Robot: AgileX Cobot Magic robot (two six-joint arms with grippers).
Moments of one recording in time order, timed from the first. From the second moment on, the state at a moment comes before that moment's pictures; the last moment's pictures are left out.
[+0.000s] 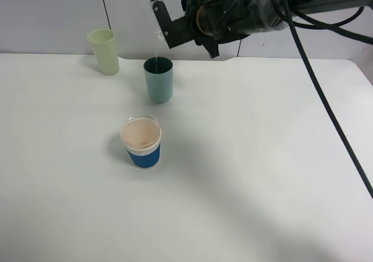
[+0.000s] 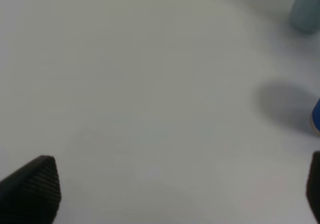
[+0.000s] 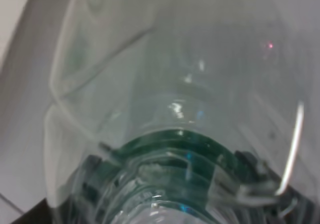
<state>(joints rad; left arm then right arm) 0.02 0.00 -0.50 -0.05 1.06 0.00 0.61 2.12 -1.56 -1.66 0.34 0.07</state>
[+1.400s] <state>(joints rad) 0.02 0.00 -0.50 -0.05 1.06 0.00 0.54 1.87 -1.47 -0.39 0.24 0.12</state>
